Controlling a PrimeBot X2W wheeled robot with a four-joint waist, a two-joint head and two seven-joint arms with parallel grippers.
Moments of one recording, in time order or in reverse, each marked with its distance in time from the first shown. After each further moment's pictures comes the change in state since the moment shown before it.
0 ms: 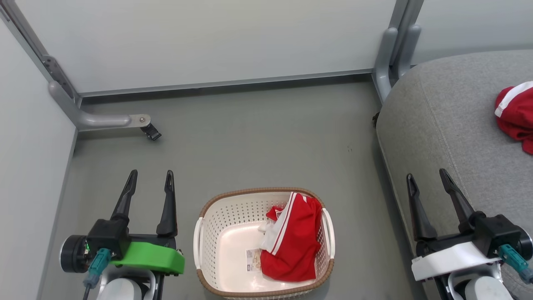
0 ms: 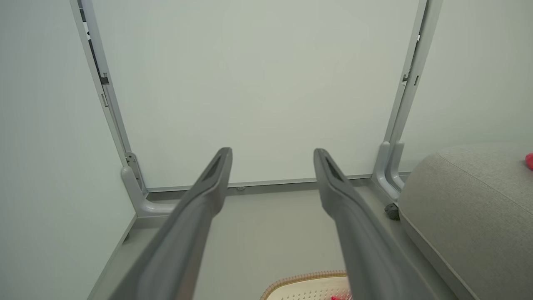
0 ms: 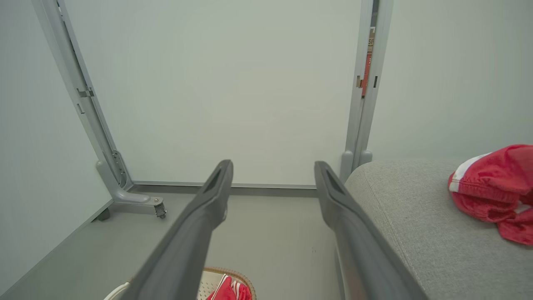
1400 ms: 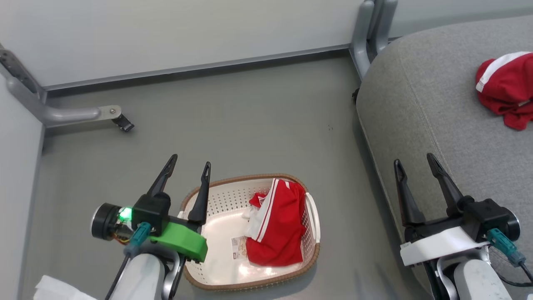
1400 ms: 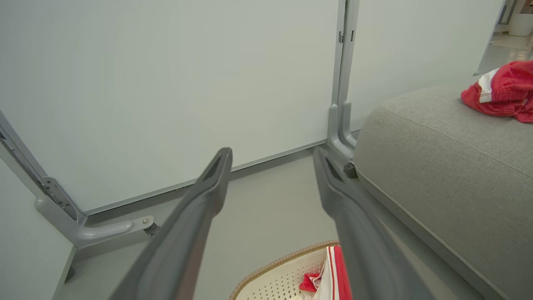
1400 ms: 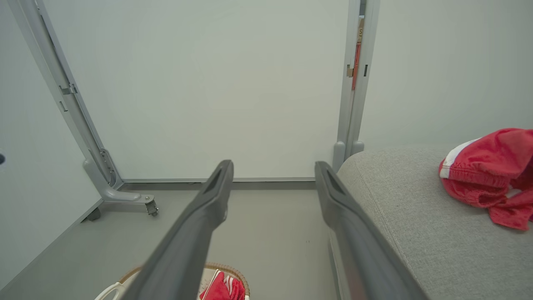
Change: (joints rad) left arm -0.130 0.020 -0.130 0.139 0.074 -0.052 0.000; right arm -0.062 0.002 0.038 0.021 0.006 0.000 0.000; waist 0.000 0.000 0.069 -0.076
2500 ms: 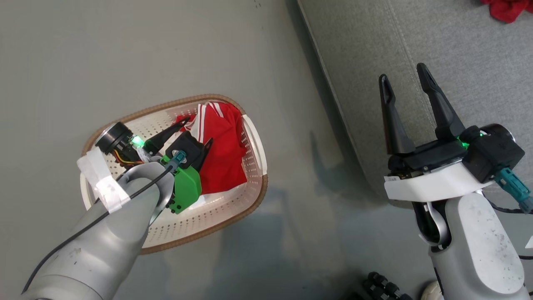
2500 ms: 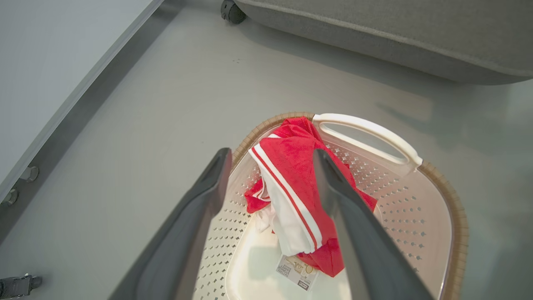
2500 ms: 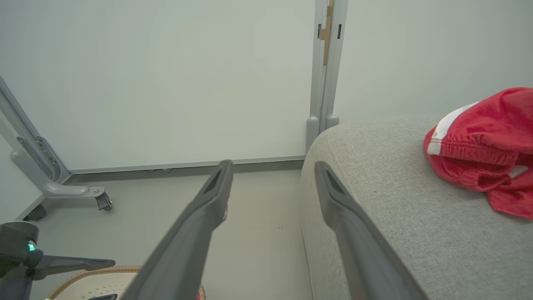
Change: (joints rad) left arm -0.596 0.145 -0.597 0.643 -0.056 -0.005 0.016; right arm -0.276 -0.001 0.087 -0.083 0.050 0.000 0.000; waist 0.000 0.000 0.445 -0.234
